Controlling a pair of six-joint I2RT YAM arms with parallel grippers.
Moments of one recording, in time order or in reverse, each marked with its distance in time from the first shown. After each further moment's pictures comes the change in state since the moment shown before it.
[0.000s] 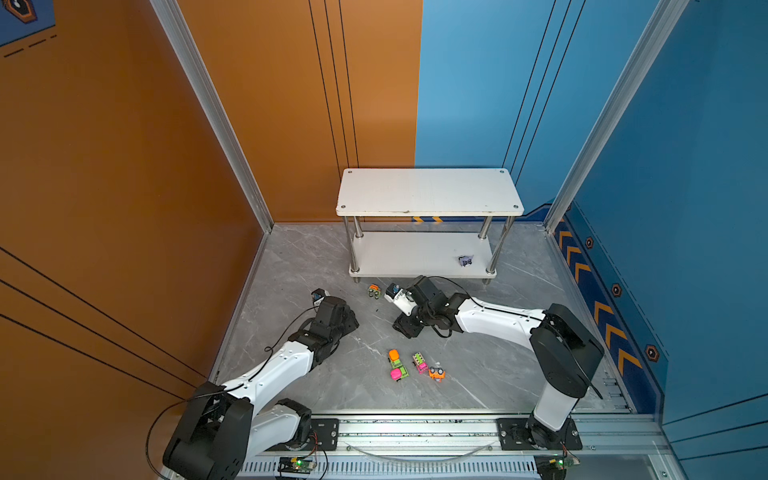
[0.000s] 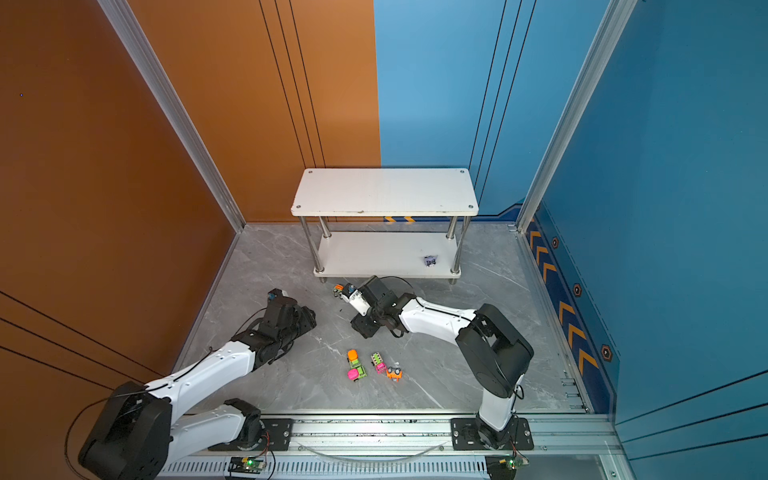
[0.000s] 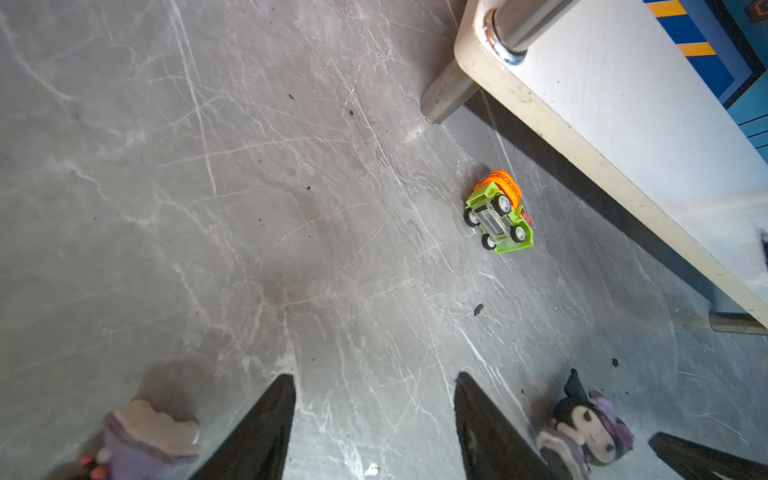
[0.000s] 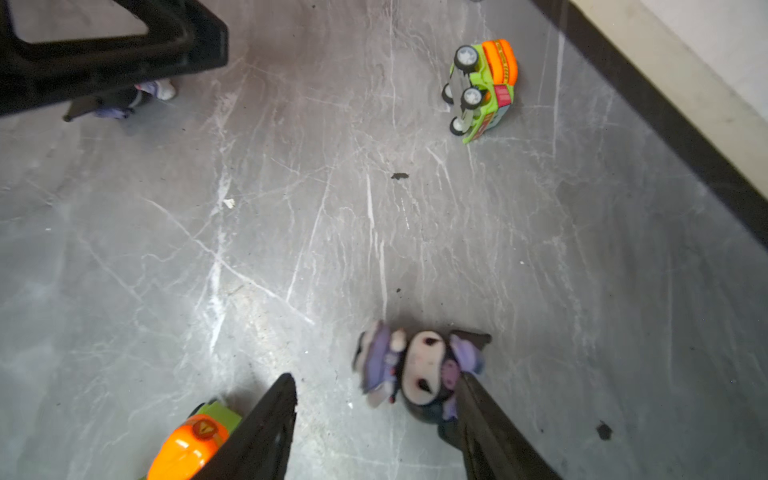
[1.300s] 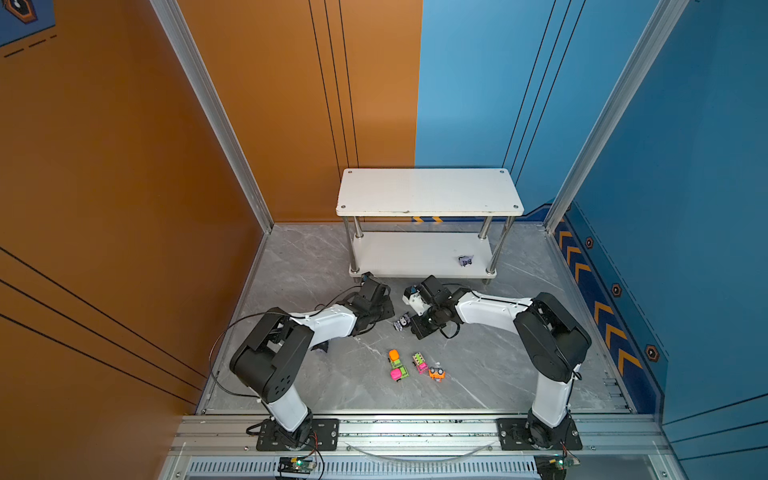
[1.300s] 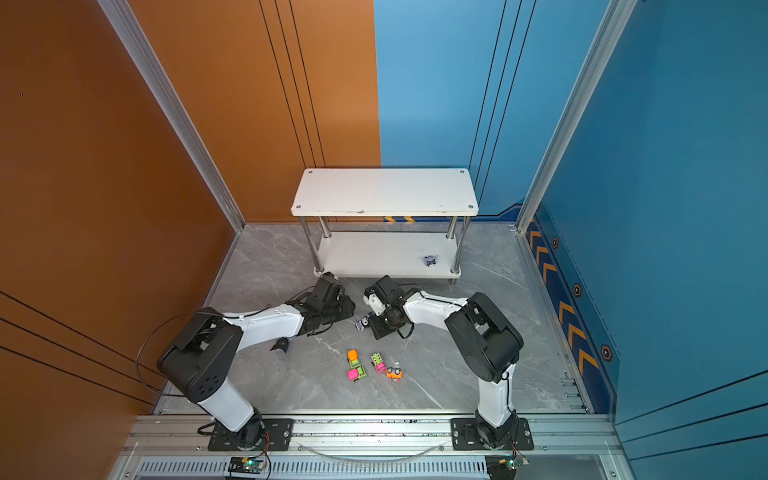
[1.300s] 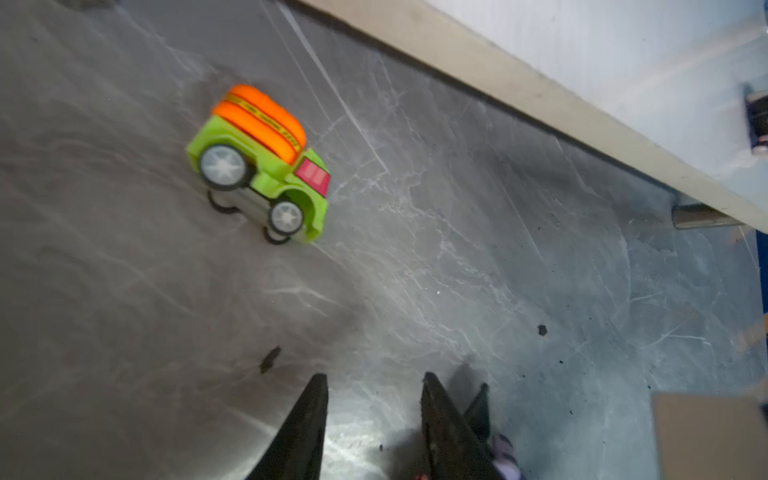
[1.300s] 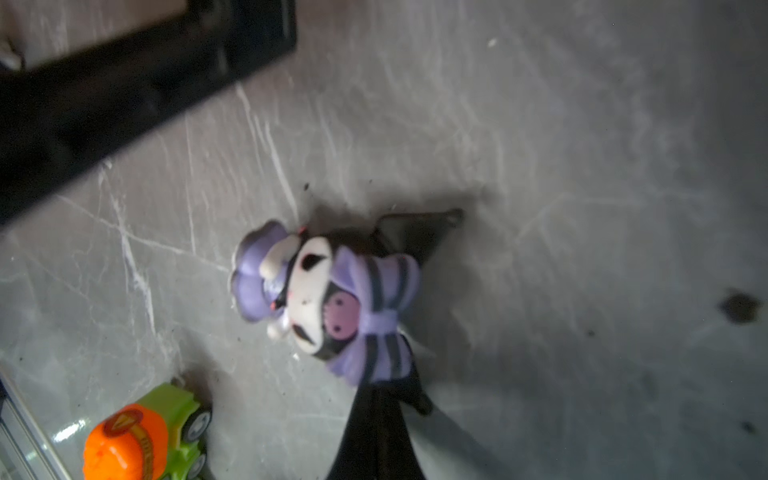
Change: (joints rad) left arm -0.193 0.535 0.364 0.108 0.145 0.045; right arm -0.138 0.134 0.026 -0.135 -0.140 0.243
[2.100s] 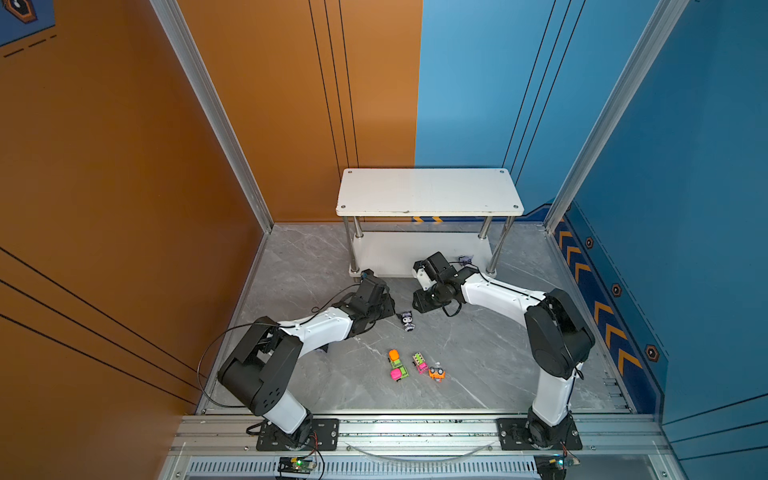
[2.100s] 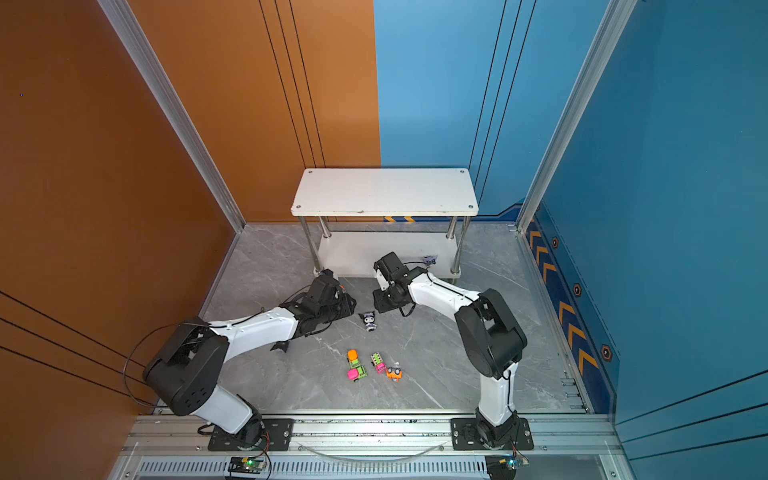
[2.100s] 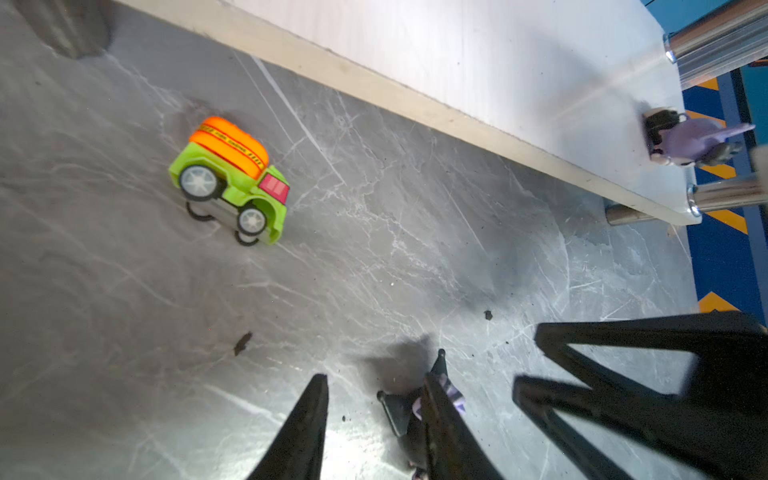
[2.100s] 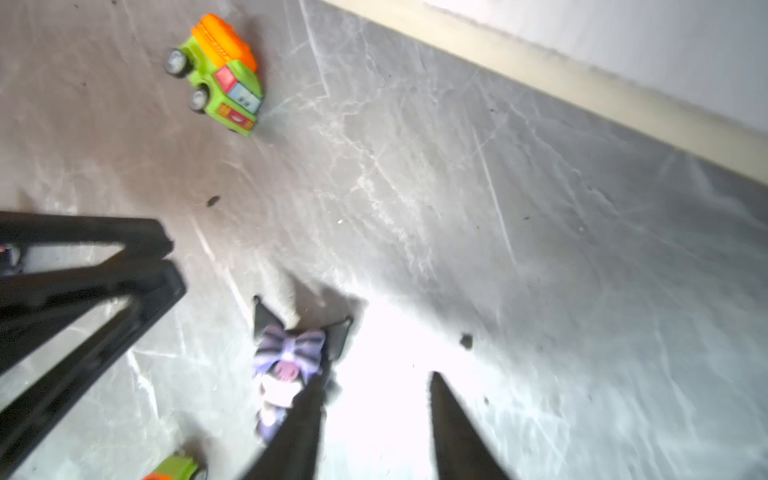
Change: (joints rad) left arm 0.003 -0.121 -0.039 -0.004 -0.001 0.001; right arm -0.040 -0.032 0.184 -0.159 0.138 0.057
